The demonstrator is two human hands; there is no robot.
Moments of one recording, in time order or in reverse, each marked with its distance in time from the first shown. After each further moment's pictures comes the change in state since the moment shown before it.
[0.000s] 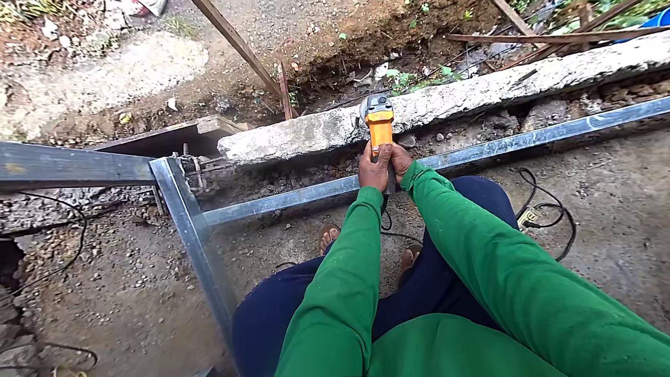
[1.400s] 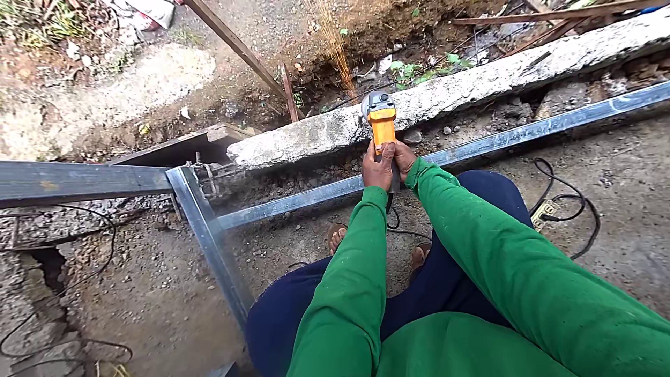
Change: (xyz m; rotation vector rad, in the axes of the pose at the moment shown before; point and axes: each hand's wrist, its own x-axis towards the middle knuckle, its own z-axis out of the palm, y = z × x) left_hand 0.005 -0.005 0.000 0.020 0.019 0.011; right_hand 0.006 0.003 -0.001 0.002 -0.015 0.014
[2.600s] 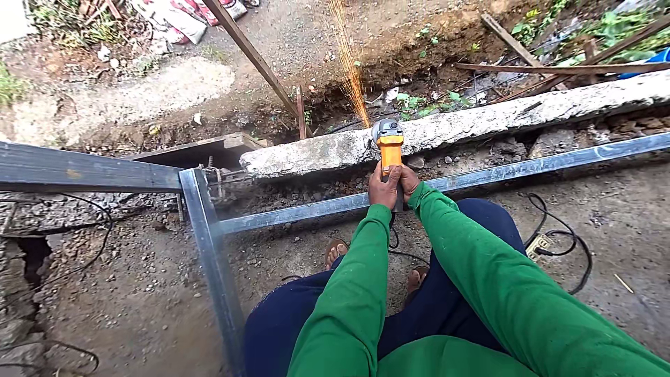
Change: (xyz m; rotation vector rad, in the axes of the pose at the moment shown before) left_hand -0.001 0.005 -0.003 0.062 -0.001 -0.022; right_hand -0.003 -0.001 0.003 0.027 -0.019 -0.005
